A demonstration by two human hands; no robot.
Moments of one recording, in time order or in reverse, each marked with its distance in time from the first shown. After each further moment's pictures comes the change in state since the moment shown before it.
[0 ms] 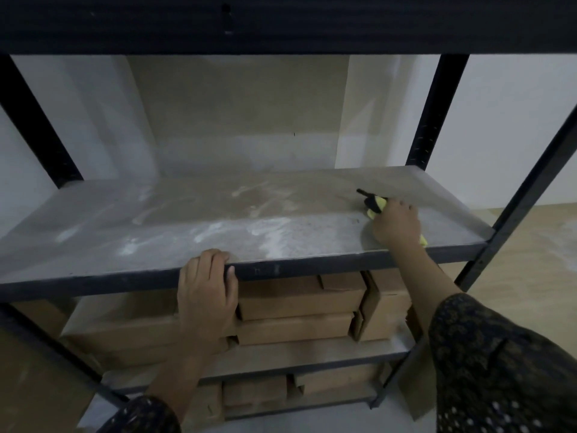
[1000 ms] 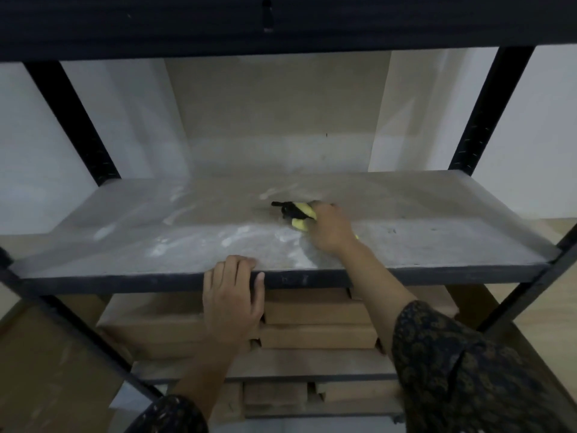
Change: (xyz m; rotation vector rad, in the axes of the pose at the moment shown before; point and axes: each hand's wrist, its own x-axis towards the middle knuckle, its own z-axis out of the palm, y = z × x) left_hand 0.005 -0.003 0.006 0.070 0.093 0.034; right_hand -0.024 -0.134 0.045 0.374 -0.302 -0.488
